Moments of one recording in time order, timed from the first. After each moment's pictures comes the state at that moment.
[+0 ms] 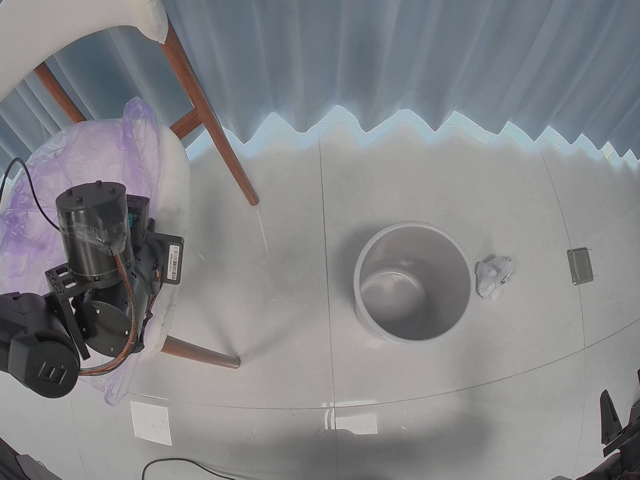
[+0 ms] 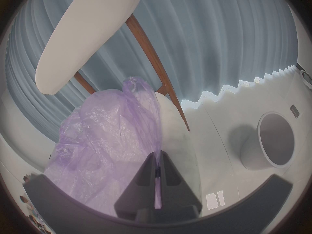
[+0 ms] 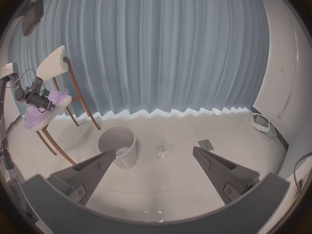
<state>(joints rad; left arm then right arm) -0.56 1.57 -0.69 -0.71 0.82 0.20 0.00 0.02 -0.02 0.00 -0.03 0.00</state>
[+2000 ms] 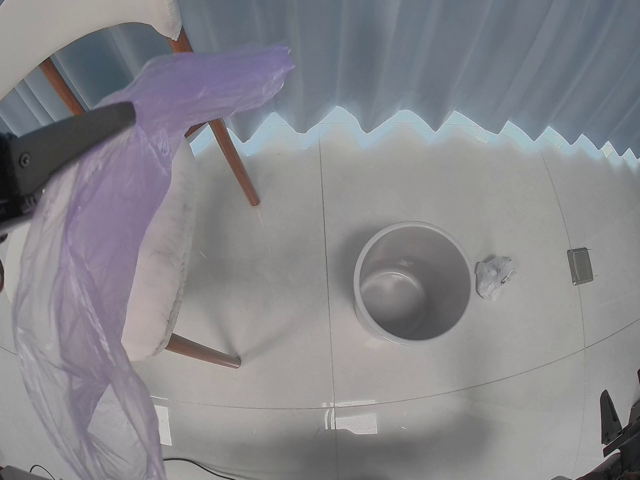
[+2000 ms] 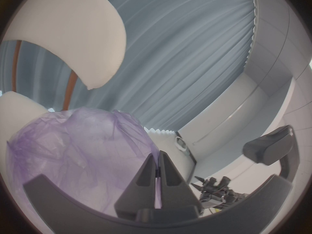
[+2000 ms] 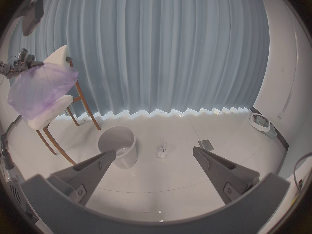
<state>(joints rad) -0.56 1.06 -0.94 -0.26 -0.41 -0.38 0.00 0.02 -0.02 0.00 -0.03 0.00</state>
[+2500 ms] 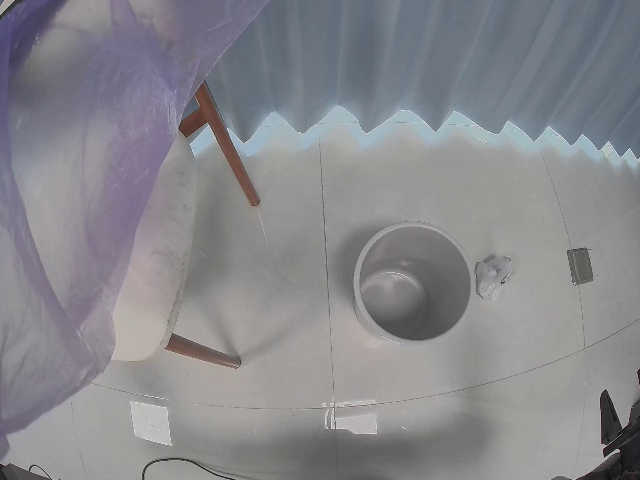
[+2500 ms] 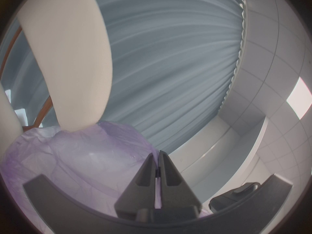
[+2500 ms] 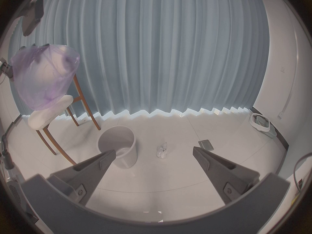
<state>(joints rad) -0.41 1.18 -0.92 -0.94 -0.54 -0.87 0.00 0.02 -0.02 0.00 -0.03 0.00</state>
